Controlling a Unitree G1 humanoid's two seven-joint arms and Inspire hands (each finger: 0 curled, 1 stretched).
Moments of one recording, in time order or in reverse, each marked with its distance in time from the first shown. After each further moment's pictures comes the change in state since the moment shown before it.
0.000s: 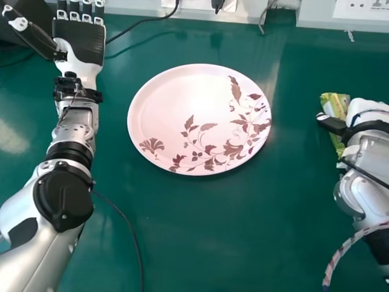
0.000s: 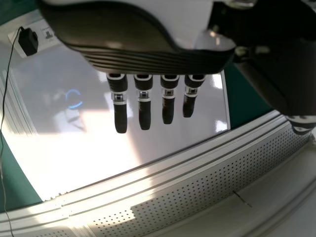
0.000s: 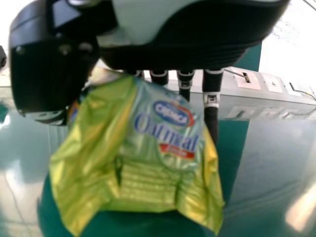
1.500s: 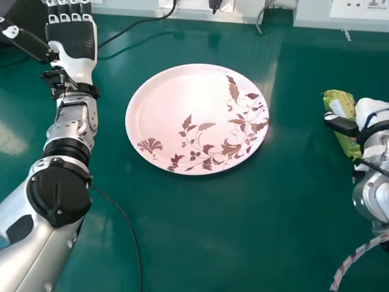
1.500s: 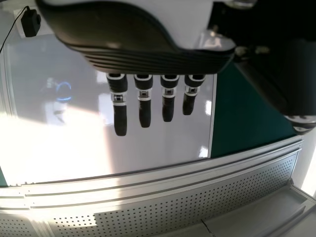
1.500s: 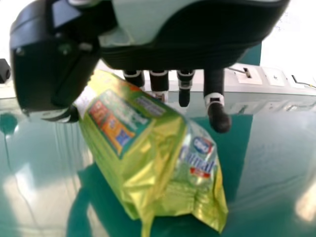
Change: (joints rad) left arm -0.021 -0.002 0.076 -0.002 -0.108 0.087 0.103; right arm 0.049 -0.030 -0.095 -0.128 0.015 -0.045 0.101
